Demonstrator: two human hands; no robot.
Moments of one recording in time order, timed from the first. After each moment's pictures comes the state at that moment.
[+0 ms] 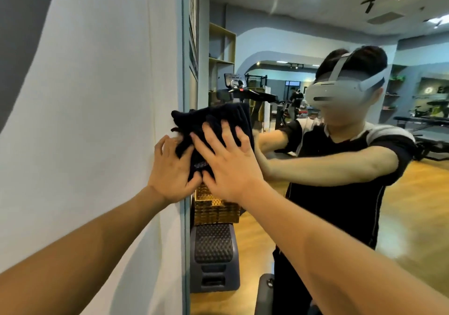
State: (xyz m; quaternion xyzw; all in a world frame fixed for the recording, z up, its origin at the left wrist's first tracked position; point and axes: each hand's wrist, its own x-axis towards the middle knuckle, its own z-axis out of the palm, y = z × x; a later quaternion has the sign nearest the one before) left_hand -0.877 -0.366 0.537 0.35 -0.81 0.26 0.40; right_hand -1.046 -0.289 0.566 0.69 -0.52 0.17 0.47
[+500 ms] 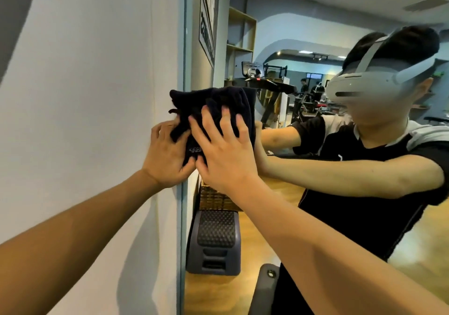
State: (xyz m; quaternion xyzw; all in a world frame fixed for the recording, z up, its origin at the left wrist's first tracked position) left_hand -0.881 -0.368 0.511 0.34 -0.79 0.27 0.44; right_hand -1.045 -0.296 0.535 0.67 -0.52 0.19 0.49
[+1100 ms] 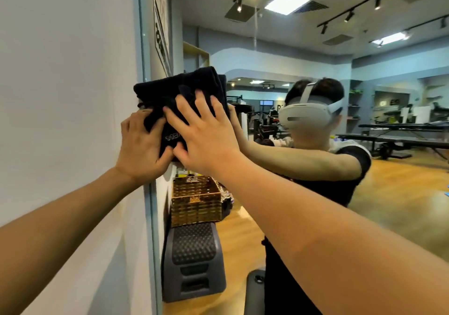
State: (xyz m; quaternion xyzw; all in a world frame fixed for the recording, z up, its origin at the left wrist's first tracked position) left_hand -0.898 -0.375 0.415 0.30 -0.77 0.30 0.48; right_hand -1.060 -0.276 0.442 0.64 -0.53 0.17 0.53
